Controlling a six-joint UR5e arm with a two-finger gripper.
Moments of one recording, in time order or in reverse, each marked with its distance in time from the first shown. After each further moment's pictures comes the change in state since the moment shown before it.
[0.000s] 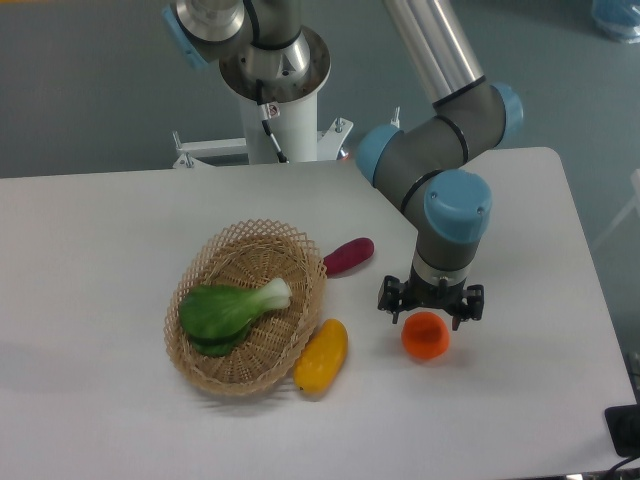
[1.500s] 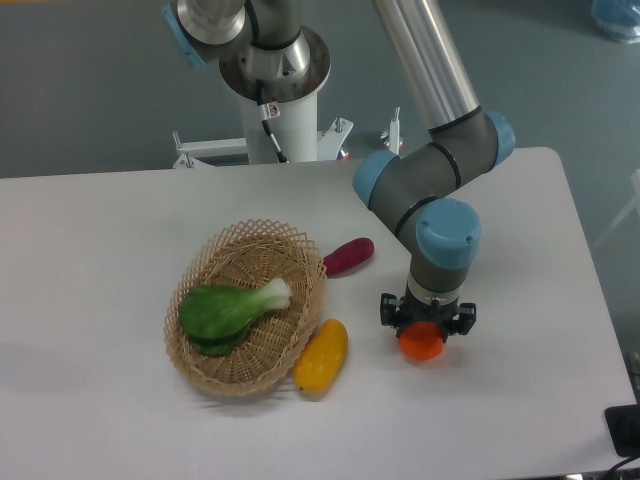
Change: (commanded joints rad) arm -0.012 -0.029 -0.009 0.052 0.032 0.003
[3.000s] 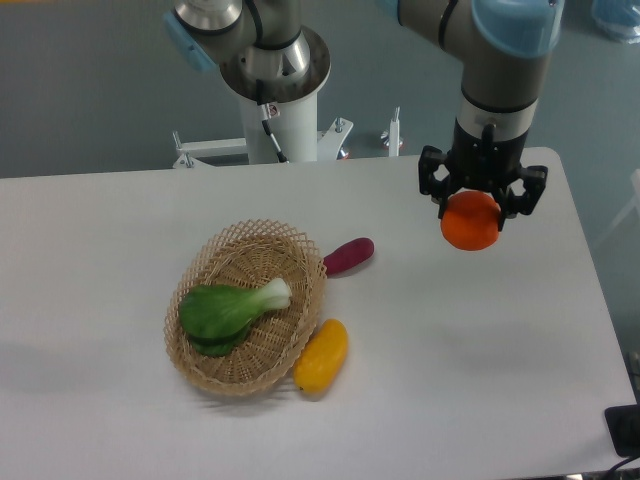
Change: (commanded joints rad) arm 0.077 0.359 0.207 -0.537 -0.017 0.256
